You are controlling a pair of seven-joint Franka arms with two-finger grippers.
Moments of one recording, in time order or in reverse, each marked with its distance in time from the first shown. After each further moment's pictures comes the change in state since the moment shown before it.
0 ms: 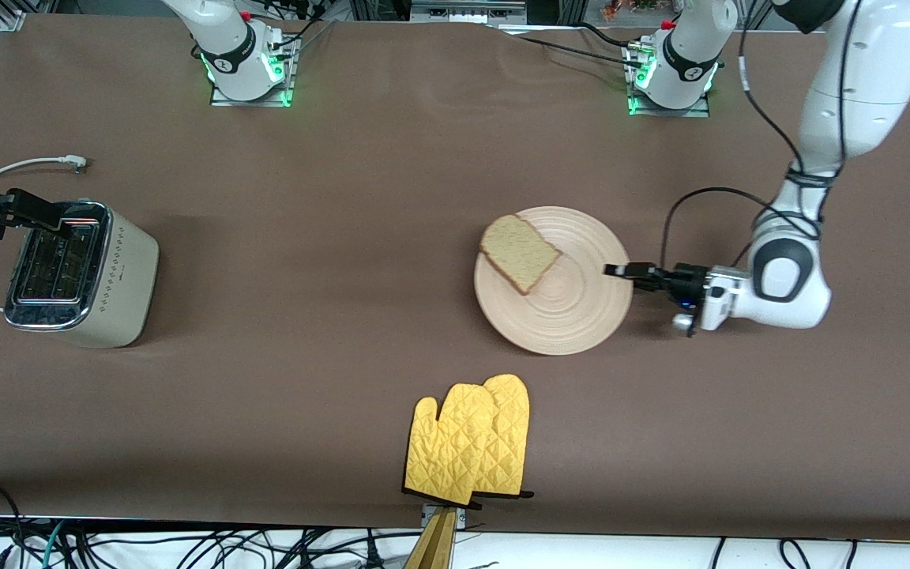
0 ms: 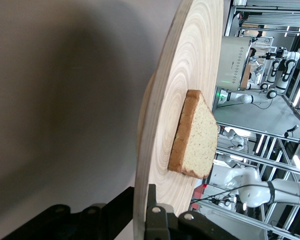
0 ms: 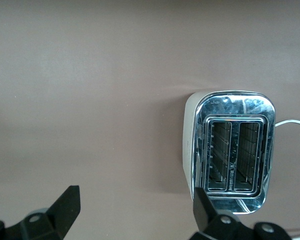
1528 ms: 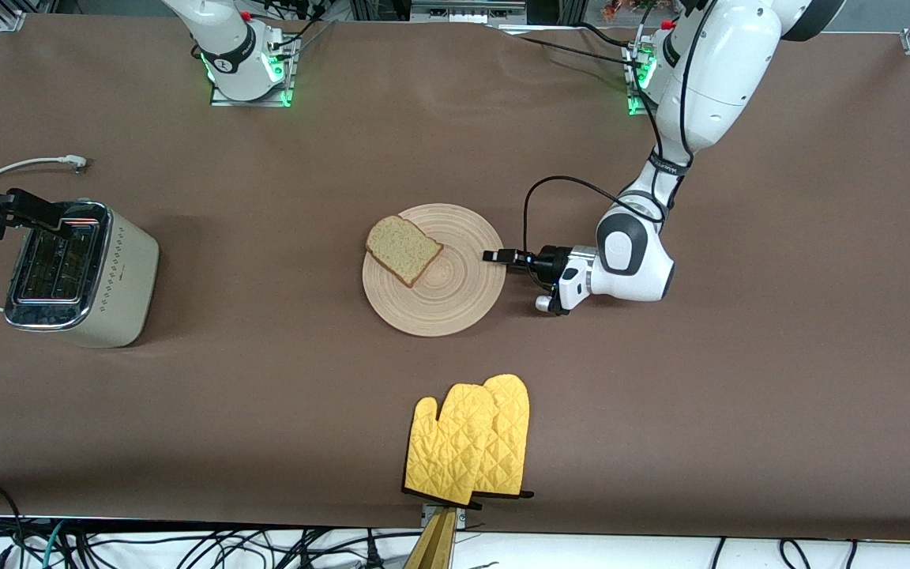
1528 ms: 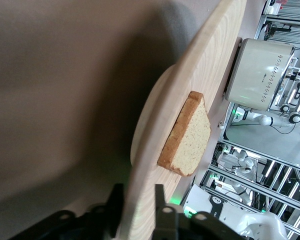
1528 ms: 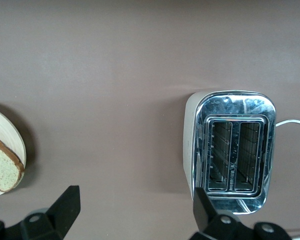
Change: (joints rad) left arm -0.392 0.058 0.019 -0.007 -0.303 0.287 -0.109; right arm 0.000 0.002 0.000 0.000 0.002 0.000 0.000
